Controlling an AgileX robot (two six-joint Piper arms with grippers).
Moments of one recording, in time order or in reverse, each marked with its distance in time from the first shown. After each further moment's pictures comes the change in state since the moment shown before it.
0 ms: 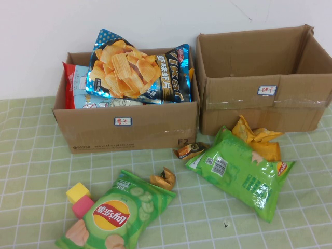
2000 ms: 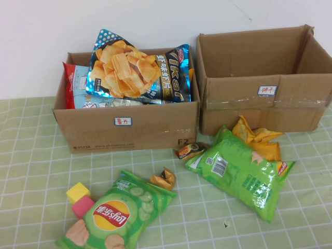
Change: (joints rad) right arm -0.330 -0.528 0.473 0.102 -0.103 0.019; left arm 0.000 -0.001 0.000 0.003 0.000 -0.004
